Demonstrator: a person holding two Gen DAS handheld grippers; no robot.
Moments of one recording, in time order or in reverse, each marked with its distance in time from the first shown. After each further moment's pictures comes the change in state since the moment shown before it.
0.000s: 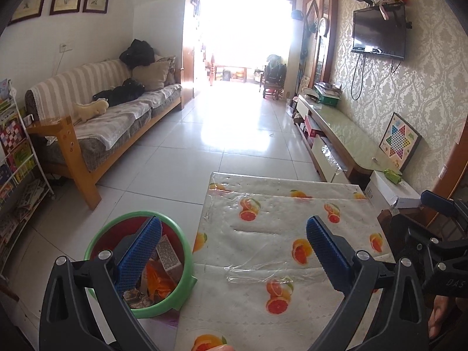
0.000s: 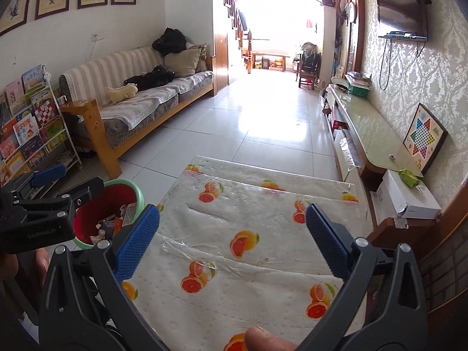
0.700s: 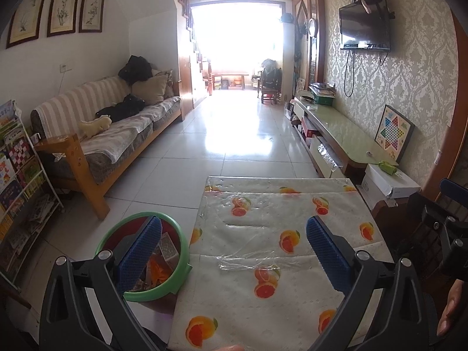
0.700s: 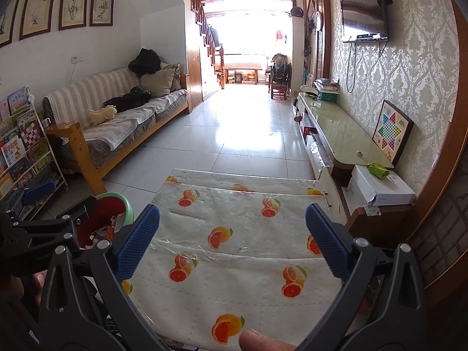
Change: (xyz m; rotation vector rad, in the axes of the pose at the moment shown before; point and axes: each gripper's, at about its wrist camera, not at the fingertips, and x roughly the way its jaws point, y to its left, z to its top) left arm -0.056 -0.043 -0.013 0.060 -0.041 0.030; right arm -0.070 -0.021 -0.022 0.076 -0.078 -0.112
